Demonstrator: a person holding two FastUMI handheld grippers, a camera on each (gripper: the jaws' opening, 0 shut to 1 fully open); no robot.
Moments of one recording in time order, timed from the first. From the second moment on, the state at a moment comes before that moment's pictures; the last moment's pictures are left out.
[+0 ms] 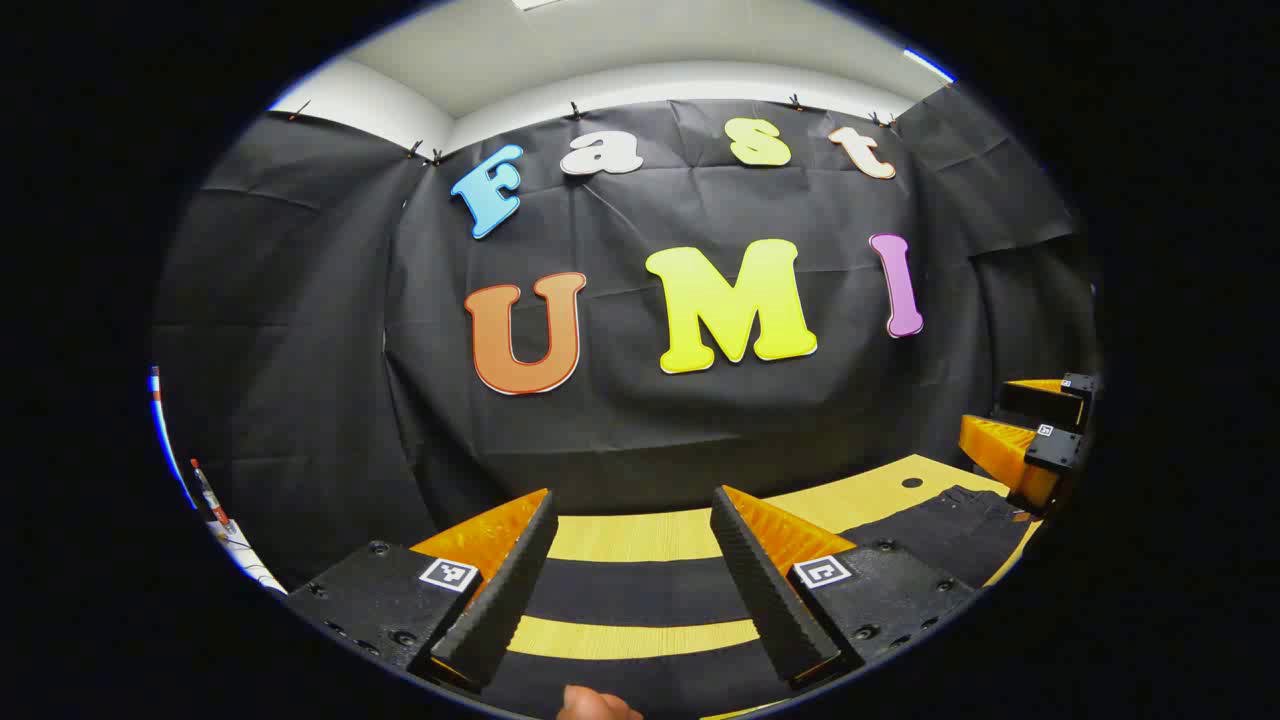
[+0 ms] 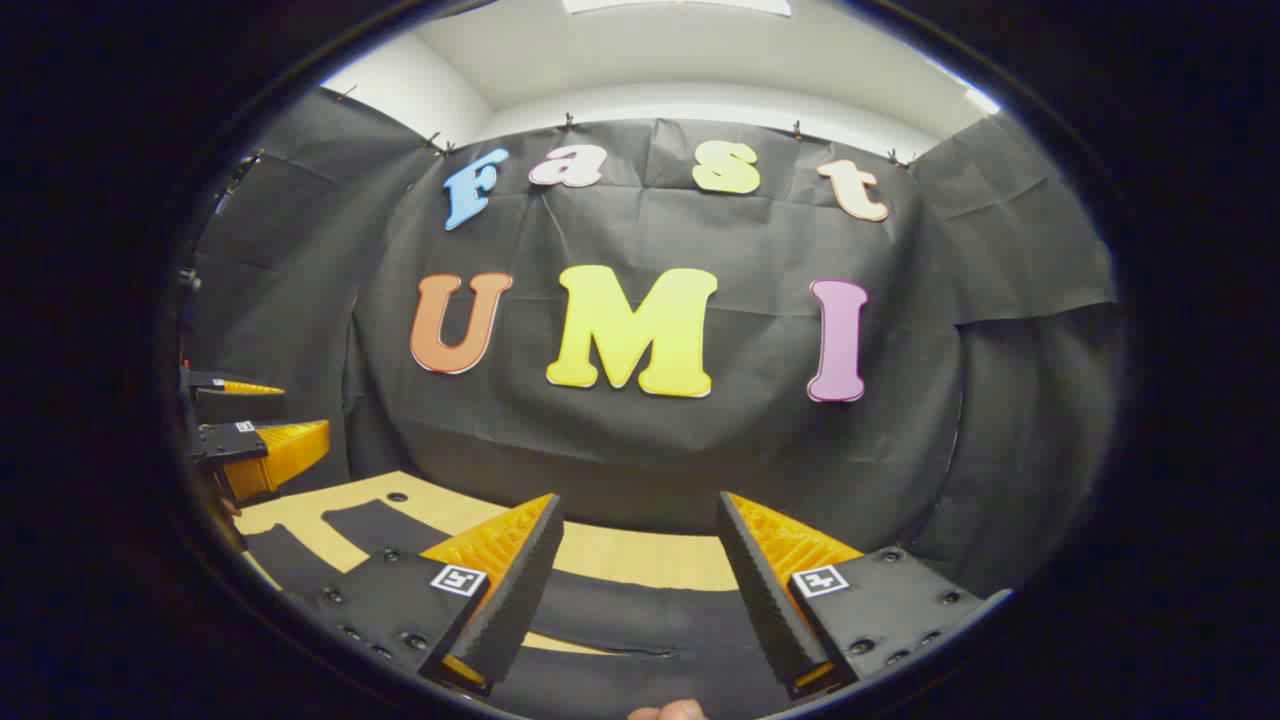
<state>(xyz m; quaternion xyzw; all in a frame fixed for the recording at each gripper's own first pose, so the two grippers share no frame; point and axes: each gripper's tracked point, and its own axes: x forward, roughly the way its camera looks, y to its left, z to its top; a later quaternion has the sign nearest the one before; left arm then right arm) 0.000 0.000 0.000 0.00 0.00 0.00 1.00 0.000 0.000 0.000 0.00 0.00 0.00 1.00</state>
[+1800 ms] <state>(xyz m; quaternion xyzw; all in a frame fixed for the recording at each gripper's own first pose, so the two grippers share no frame) -0.127 0.154 -0.219 -0.30 0.33 0.21 0.87 0.018 -0.048 -0.027 0.01 0.05 -0.02 1.00</state>
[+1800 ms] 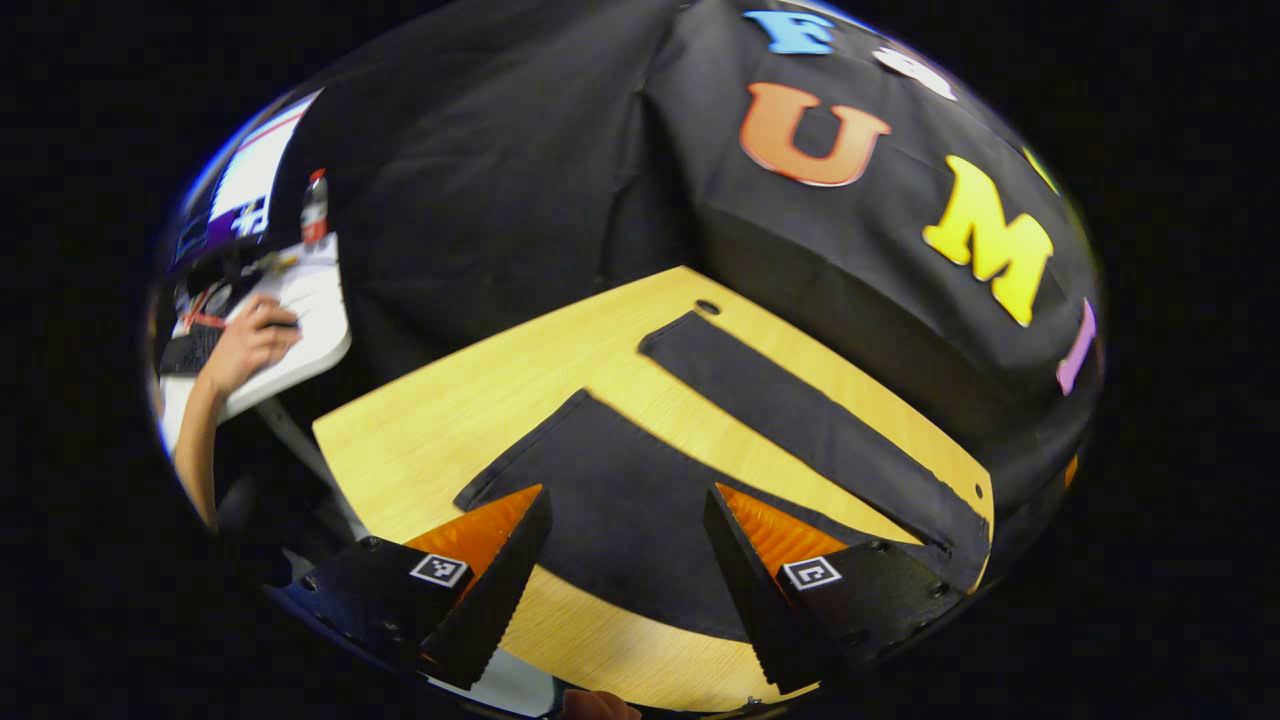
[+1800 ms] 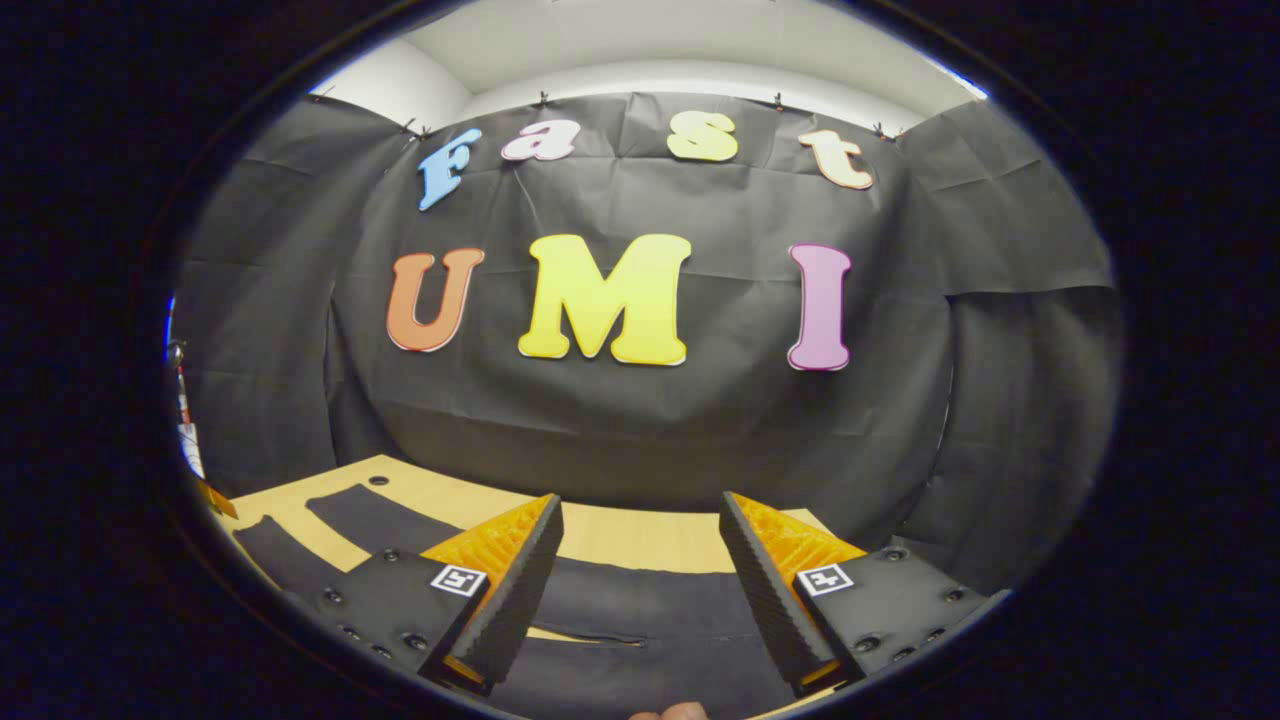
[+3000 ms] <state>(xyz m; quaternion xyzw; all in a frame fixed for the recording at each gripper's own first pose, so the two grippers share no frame) -0.161 0.190 -0.307 -0.44 0.48 0.29 0.70 -0.043 -0.166 -0.213 0.34 0.40 -0.17 0.83</state>
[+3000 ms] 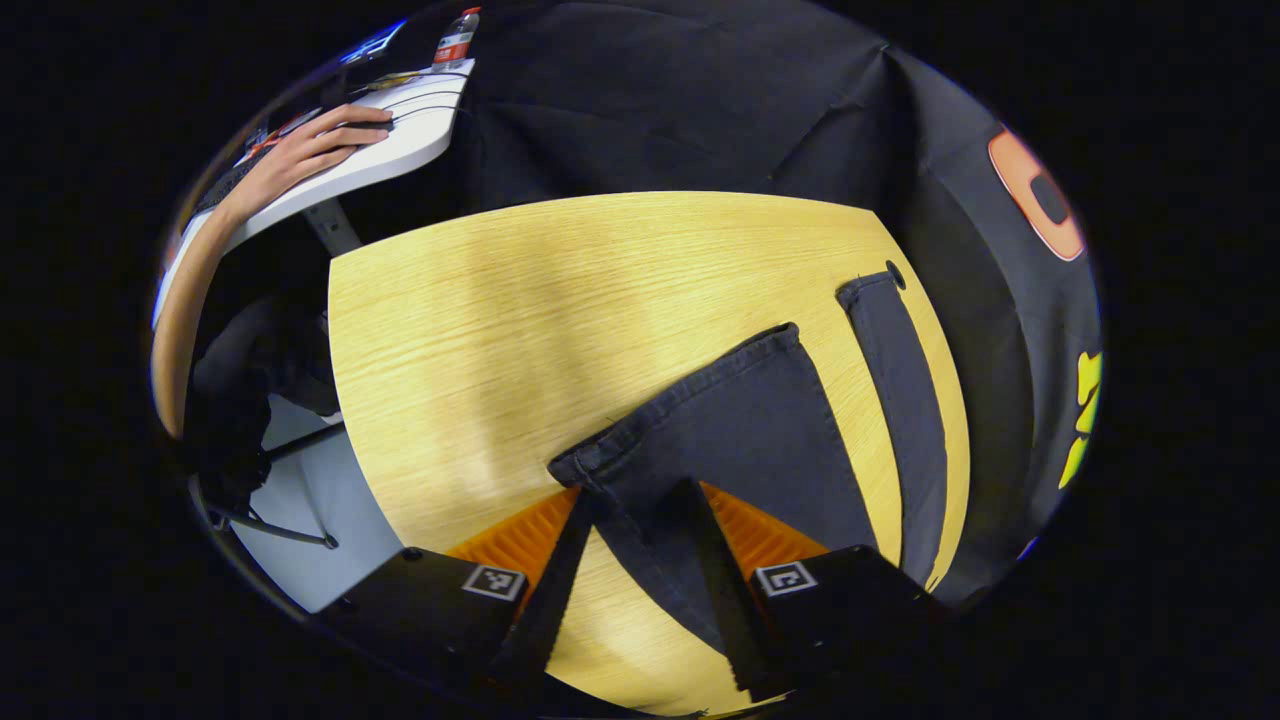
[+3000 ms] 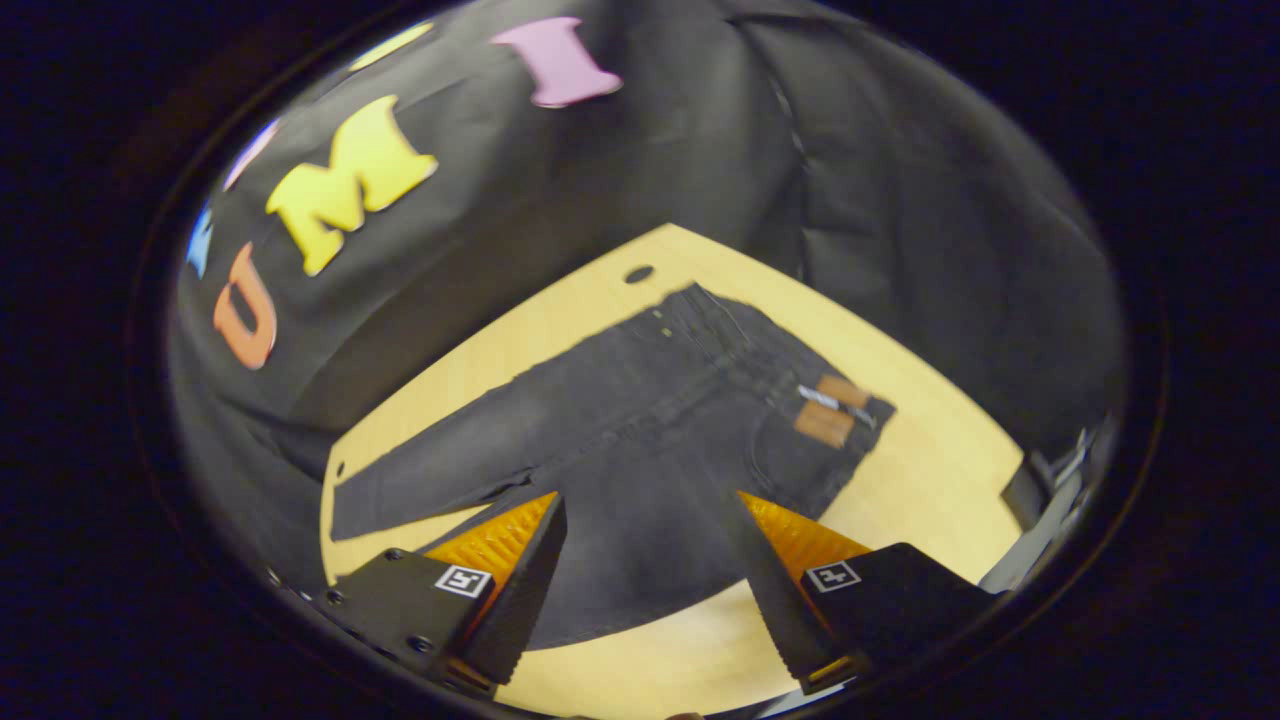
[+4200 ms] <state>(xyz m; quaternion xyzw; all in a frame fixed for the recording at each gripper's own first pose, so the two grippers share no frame) -0.152 0.194 -0.307 -0.58 0.44 0.29 0.62 -0.062 -0.236 -0.291 0.47 0.48 -0.31 0.67</state>
